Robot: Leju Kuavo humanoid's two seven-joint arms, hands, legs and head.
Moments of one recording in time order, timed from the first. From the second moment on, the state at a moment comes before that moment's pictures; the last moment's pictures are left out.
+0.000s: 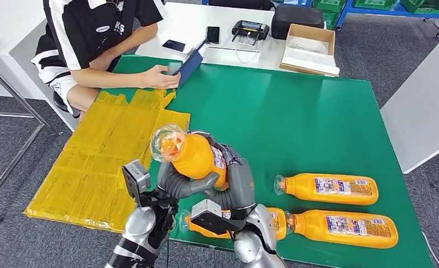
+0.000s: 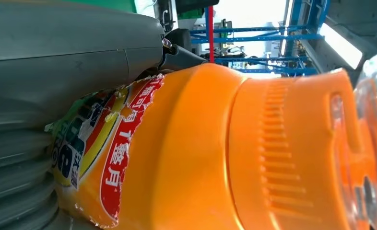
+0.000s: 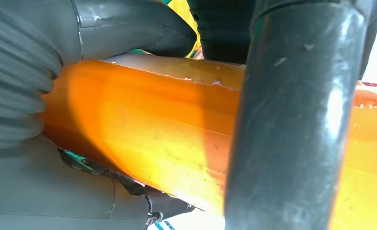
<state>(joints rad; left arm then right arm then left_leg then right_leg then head) -0.12 -0.31 -0.25 -1.48 0.03 -0.16 -0.52 -0.15 0.33 0.50 -1.24 0.68 -0.43 -0.45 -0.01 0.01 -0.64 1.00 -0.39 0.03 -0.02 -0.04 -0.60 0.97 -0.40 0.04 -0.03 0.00</state>
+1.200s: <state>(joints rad) -0.27 -0.24 -0.13 -1.21 -1.40 0.66 -0.21 0.03 0.27 0.44 -1.63 0.68 -0.44 -0.44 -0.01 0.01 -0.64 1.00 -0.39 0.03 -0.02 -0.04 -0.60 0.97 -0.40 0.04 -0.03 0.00</state>
